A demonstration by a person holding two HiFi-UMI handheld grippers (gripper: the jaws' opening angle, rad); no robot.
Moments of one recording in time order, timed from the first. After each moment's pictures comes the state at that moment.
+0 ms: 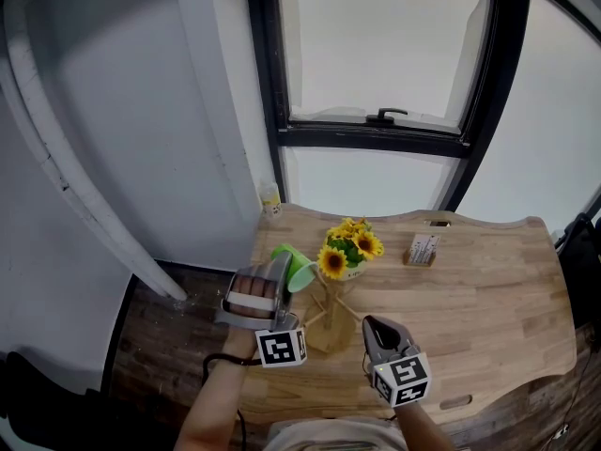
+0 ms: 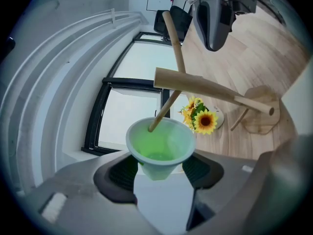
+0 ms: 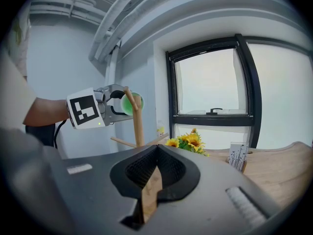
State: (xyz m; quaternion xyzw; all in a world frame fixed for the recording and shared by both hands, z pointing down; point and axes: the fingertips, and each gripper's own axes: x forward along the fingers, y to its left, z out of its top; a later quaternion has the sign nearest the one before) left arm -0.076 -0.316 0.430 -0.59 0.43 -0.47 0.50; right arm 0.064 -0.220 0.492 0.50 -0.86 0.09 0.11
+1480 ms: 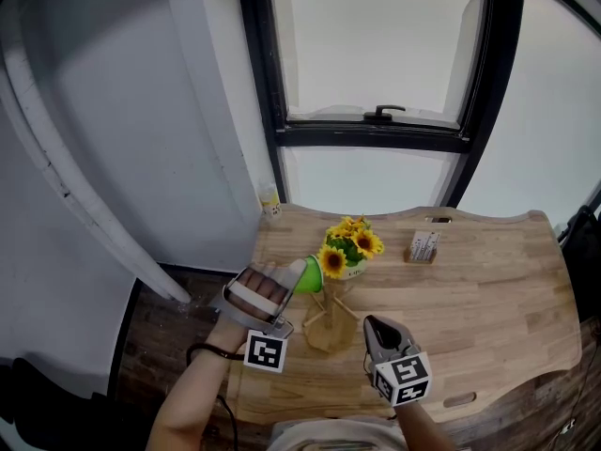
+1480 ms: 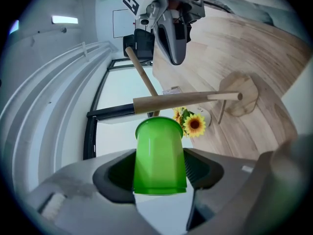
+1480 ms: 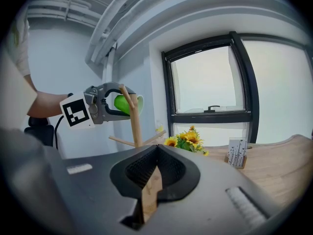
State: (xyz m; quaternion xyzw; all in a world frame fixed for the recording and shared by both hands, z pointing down) left arm -0.050 -0.297 0.431 -0.55 0.27 -0.47 0.63; right arm 0.070 -0.220 0.499 0.50 -0.85 0.11 0.09
